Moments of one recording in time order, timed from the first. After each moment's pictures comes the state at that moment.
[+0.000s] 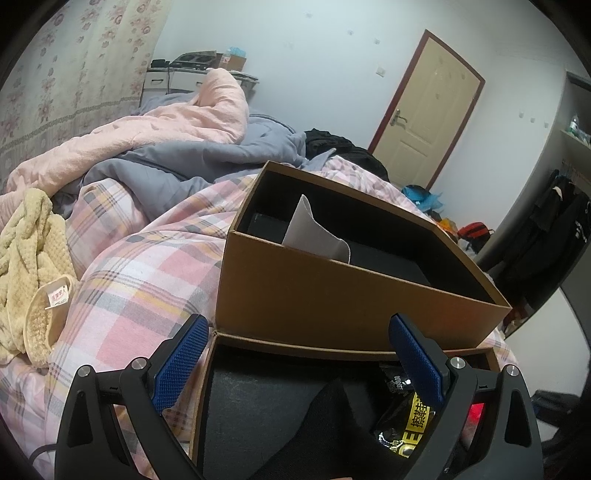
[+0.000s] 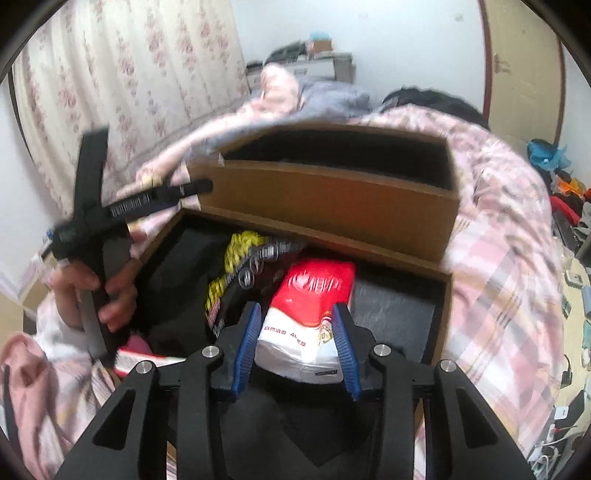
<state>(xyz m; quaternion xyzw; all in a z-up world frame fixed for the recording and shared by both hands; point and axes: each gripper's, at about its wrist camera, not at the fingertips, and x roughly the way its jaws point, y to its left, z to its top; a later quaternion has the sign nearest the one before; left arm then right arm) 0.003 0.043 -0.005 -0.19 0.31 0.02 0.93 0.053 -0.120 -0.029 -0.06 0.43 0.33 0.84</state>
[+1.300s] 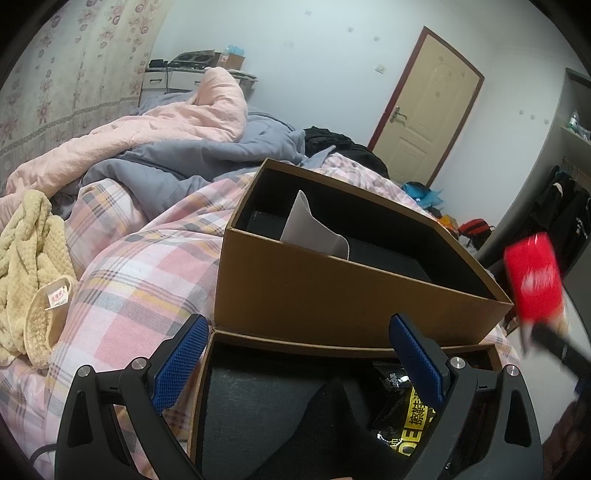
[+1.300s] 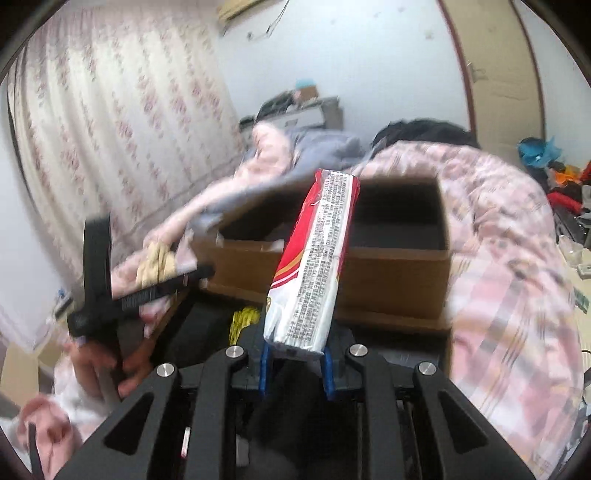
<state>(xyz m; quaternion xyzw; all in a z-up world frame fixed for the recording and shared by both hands) 0.003 0.043 -0.007 -0.19 0.32 0.02 0.93 0.077 -0.126 0.000 0.06 0.30 0.32 0.90</state>
